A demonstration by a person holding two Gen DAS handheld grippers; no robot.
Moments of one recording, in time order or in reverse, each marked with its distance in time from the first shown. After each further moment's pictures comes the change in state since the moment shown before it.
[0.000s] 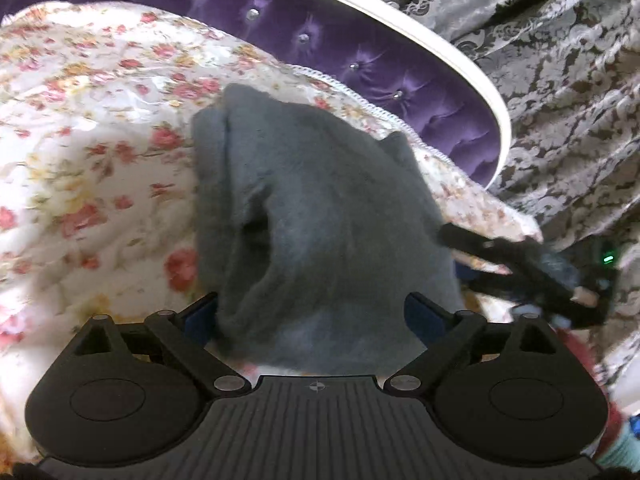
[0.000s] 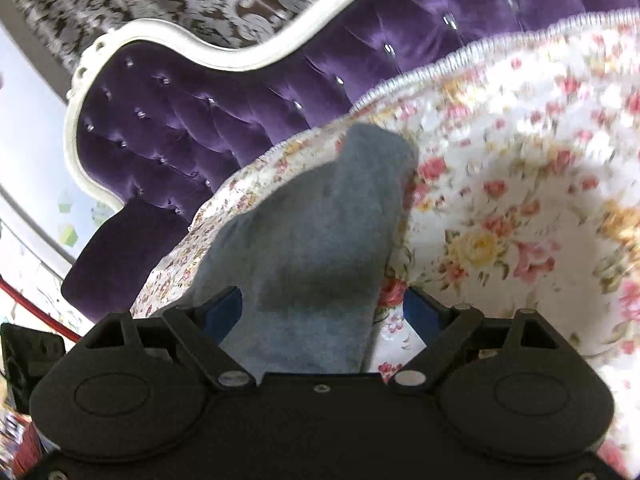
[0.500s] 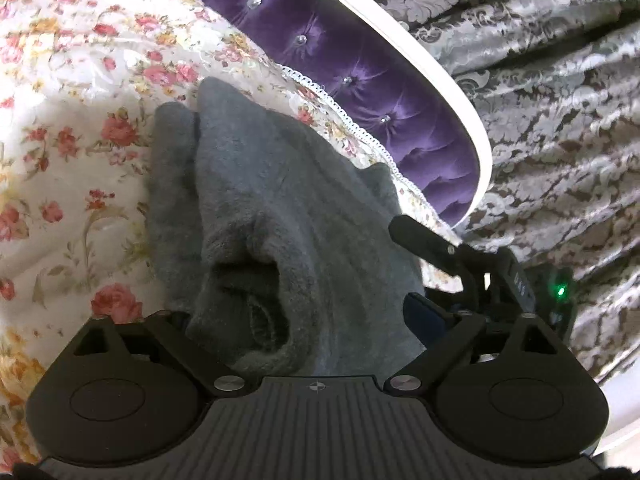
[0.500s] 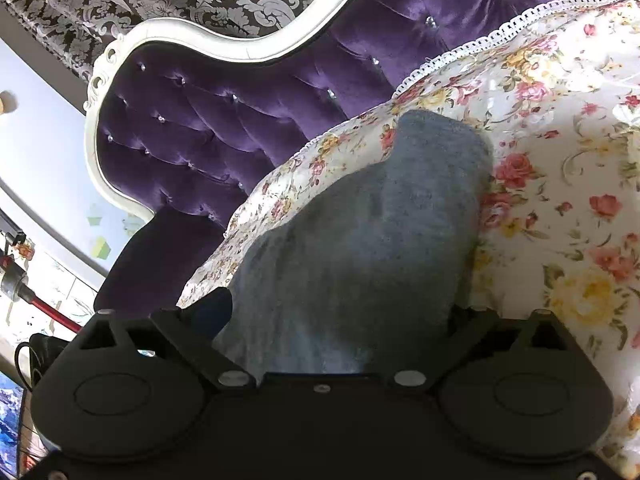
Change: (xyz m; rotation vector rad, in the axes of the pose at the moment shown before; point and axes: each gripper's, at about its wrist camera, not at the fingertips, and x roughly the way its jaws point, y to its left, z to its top) left arm 0.028 0.011 0.019 -0.177 -0.014 -0.151; right arm 0.044 0.006 0.022 0.037 0.036 0.141
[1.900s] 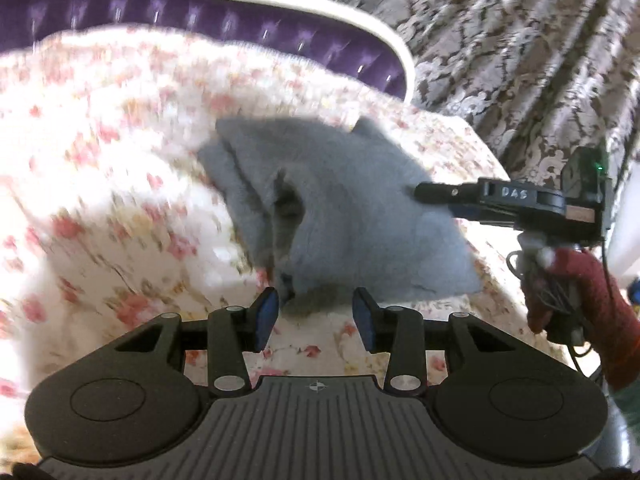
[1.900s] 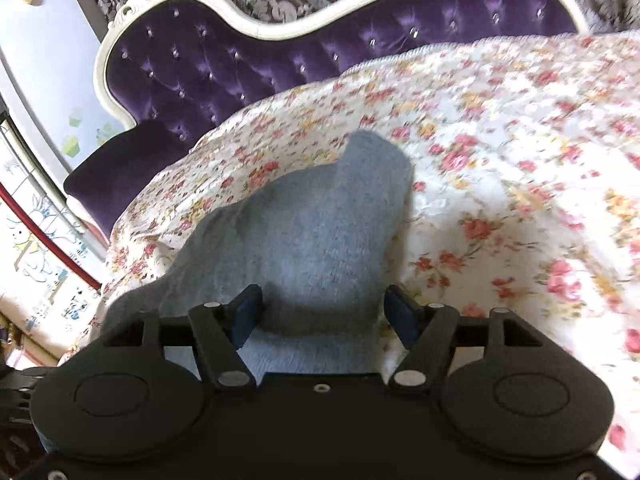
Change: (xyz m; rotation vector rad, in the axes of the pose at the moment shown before) left arm -0.181 -0.093 -0.260 0.453 -0.020 0.186; right arm -0.218 0.110 -0.219 -0.215 -0.089 -0.381
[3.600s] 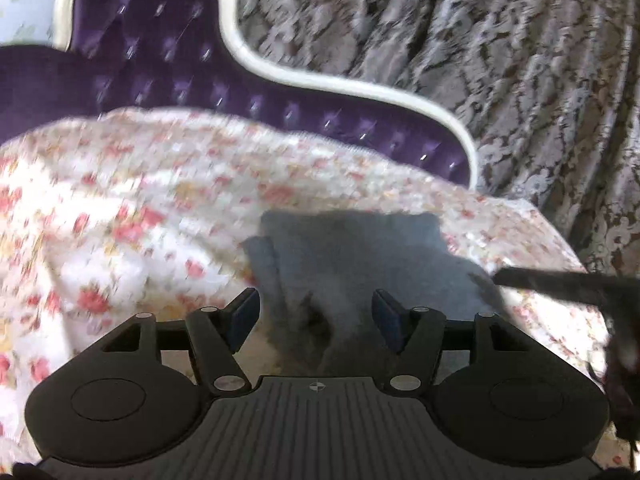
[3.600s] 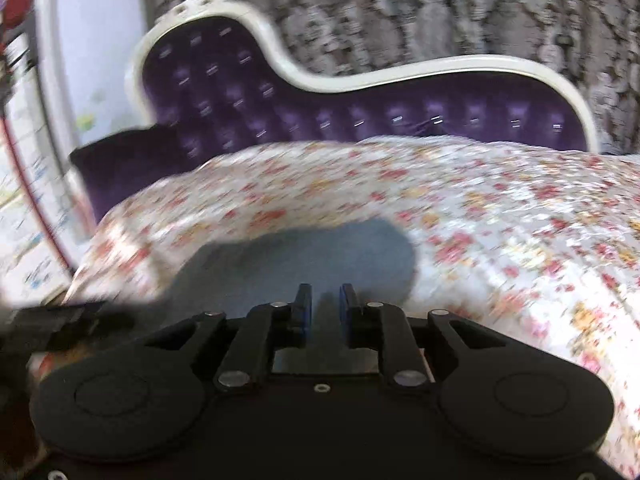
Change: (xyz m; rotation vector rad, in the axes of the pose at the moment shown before) left arm 0.022 -0.002 0.000 -0.073 -0.249 0.236; right arm -0.019 0.033 -0.014 -0.292 -0.108 -0.038
